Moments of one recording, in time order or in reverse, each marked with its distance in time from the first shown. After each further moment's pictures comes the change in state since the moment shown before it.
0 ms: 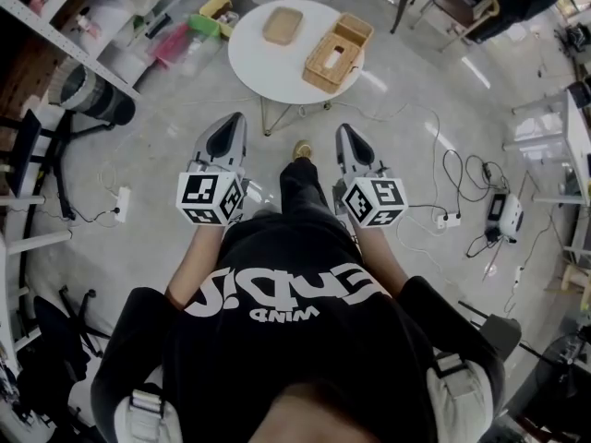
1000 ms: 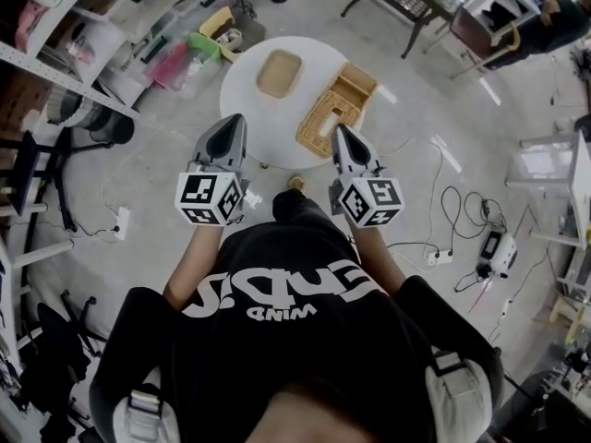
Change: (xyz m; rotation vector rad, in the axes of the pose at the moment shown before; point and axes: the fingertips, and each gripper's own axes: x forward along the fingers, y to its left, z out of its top) left arm 0.210 0.066 0.052 -0.028 0.031 0.054; right arm 0.195 -0.110 0.079 0.027 0.032 0.076
